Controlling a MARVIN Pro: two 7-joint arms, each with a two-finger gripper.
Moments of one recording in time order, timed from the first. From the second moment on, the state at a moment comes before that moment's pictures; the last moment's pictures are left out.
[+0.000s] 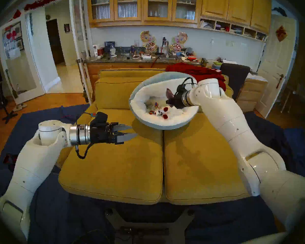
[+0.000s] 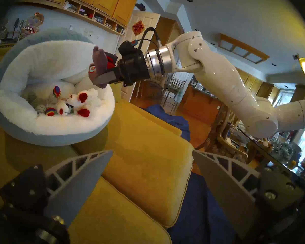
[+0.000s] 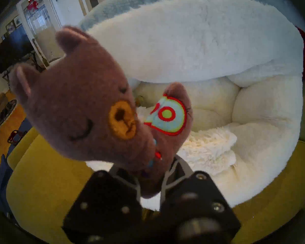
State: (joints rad) left arm 1.46 -0.85 -1.51 -1.65 -0.72 0.53 -1.10; right arm -0.72 -1.27 1.10 -1.16 0.67 0.96 0.04
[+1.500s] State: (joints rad) left arm 1.47 -0.84 -1.50 -1.65 -0.72 0.53 -1.10; right arm -0.48 -1.43 1.04 -0.74 0.57 0.94 0.06
